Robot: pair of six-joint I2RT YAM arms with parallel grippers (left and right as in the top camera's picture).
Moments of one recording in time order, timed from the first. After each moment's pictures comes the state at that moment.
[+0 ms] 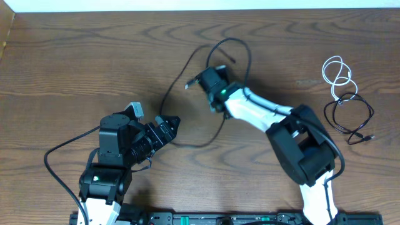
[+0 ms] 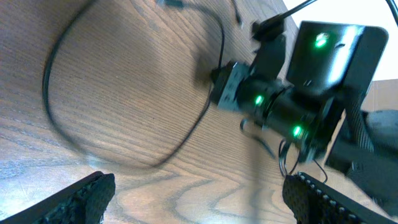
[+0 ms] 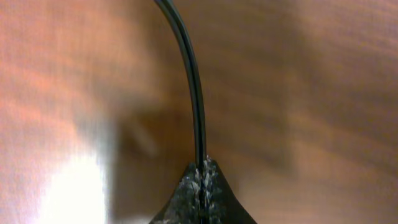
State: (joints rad) left arm -0.12 0.79 0.62 -0.55 0.44 -0.82; right arm 0.65 2.14 1.42 -0.43 0.32 0.39
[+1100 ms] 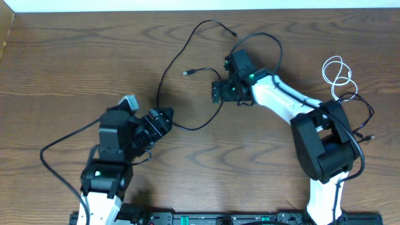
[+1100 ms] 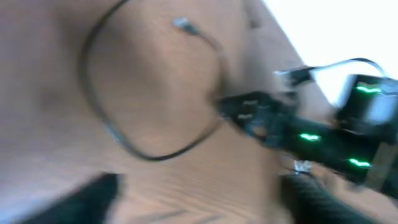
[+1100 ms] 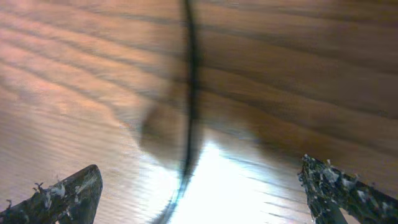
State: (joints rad) left arm -0.12 0.84 0.62 -0.47 0.31 -0.84; right arm 0.46 2.07 1.40 -0.48 -0.15 0.40
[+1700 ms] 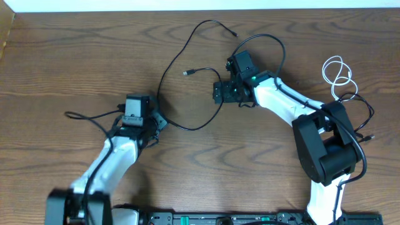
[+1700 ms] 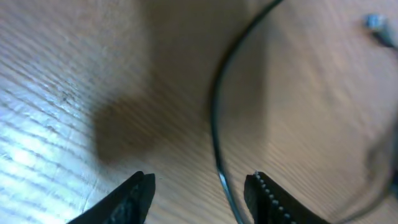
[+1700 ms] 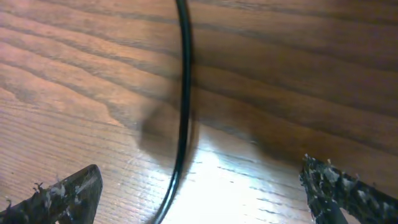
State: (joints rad) left arm -0.12 1.43 0.62 -0.25 0.08 -0.86; right arm 0.48 2.05 1.35 -0.44 -0.14 0.40
